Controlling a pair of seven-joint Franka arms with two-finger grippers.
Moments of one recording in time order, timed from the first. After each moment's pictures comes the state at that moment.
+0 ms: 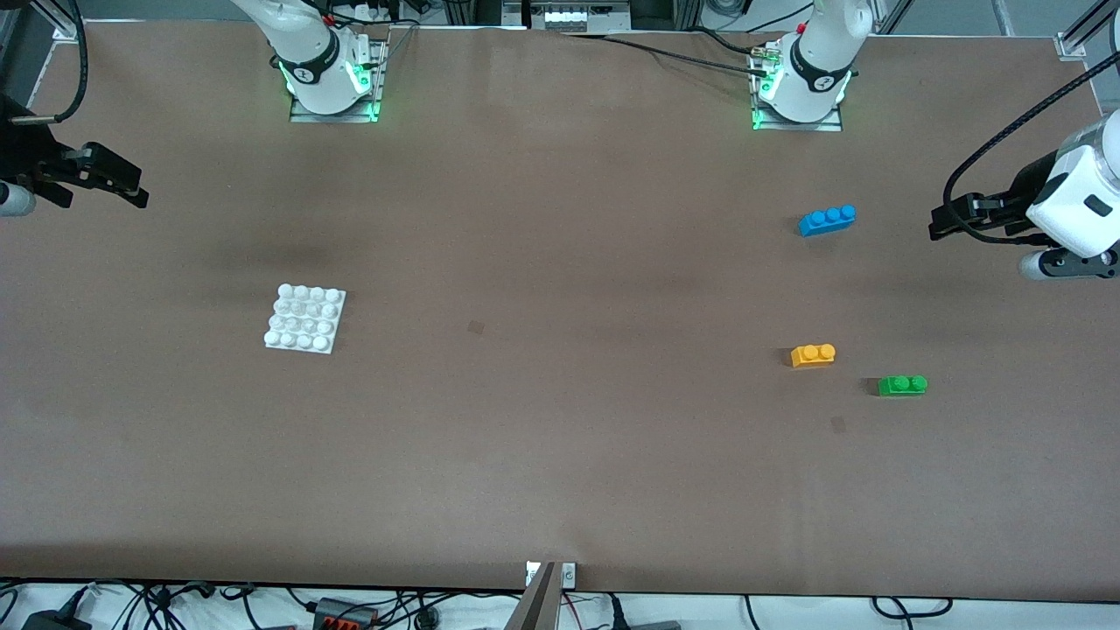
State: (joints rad) left arm 0.09 0.12 -0.12 -1.50 0.01 1.45 -0.11; right arm -0.07 -0.06 0.04 -1.69 0.00 1.62 -0.04
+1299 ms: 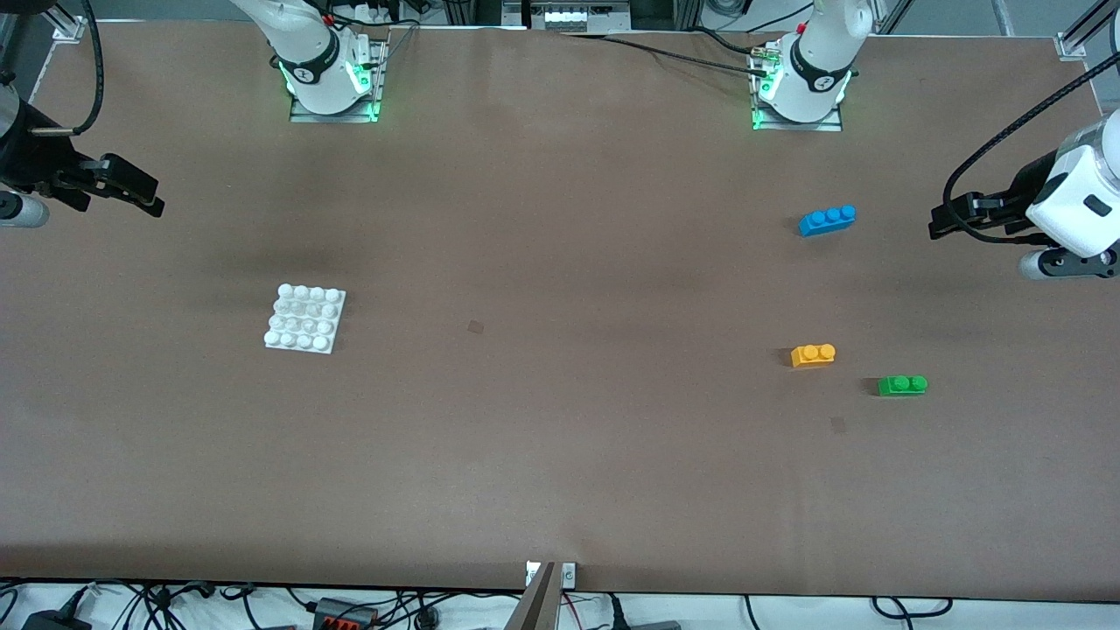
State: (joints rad) left arm 0.09 0.12 -0.12 -1.50 0.01 1.45 -0.11; right arm -0.03 -0.04 0.04 -1.68 0.00 1.62 0.07
